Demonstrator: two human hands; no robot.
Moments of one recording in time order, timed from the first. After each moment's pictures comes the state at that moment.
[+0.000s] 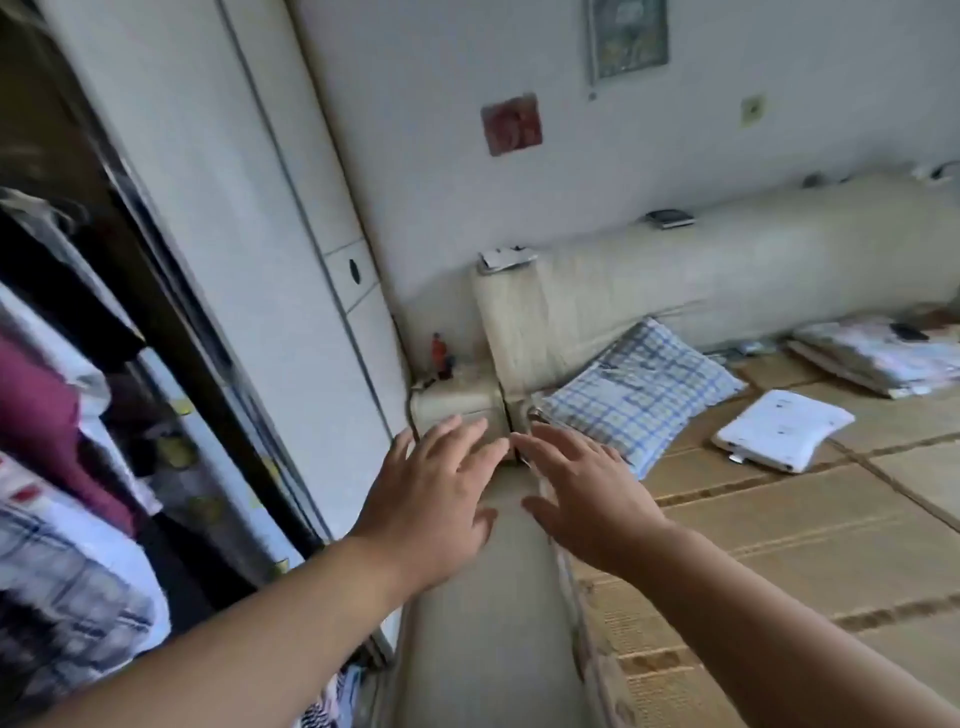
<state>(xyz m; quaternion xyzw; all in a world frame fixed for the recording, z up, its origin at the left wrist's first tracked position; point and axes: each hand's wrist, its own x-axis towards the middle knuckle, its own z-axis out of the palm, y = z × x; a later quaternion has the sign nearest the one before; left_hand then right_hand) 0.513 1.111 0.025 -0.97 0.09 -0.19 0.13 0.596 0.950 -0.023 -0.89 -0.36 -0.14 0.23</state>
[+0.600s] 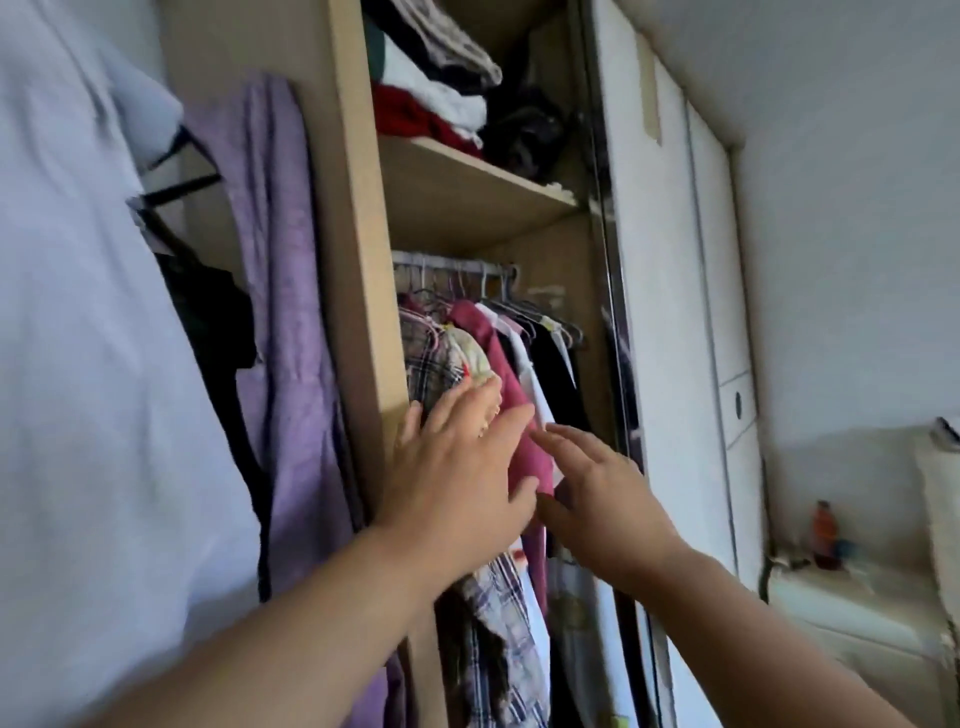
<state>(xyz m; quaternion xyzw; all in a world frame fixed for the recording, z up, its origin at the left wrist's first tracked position) 0.303 1.354 0.206 -0.83 -0.27 -0.40 0.28 0.456 1.309 0.167 -0.65 -0.63 -0.21 0.38</state>
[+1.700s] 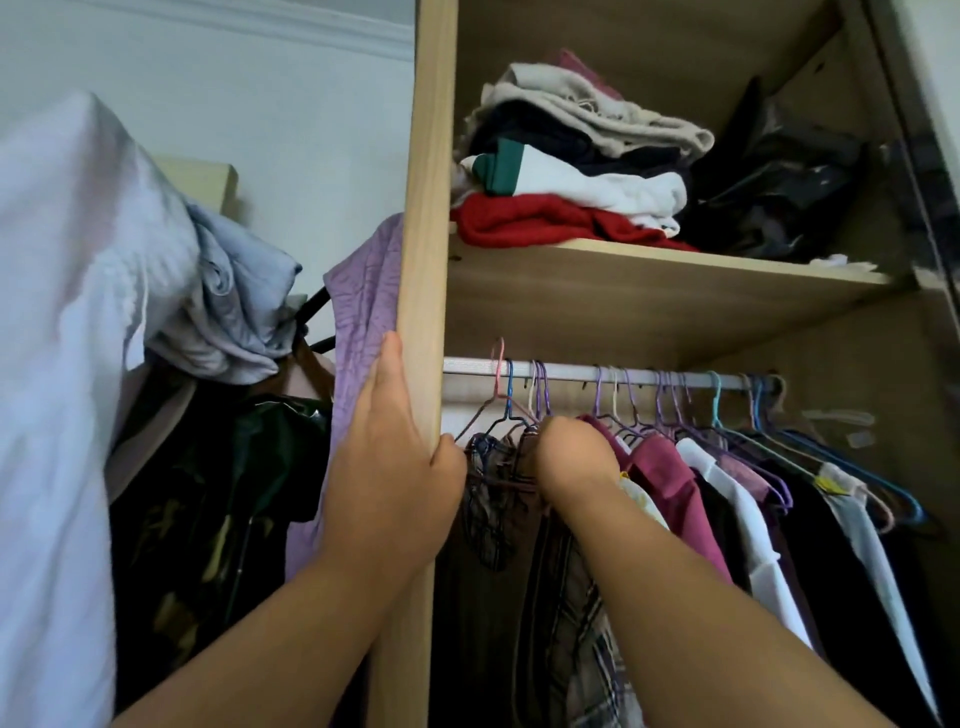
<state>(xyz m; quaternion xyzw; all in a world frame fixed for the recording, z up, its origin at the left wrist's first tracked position) 0.316 1.454 0.326 -0.55 -0.44 -0.64 0.32 0.449 1.588 0.367 -0.54 -0.72 -0.18 0.40</state>
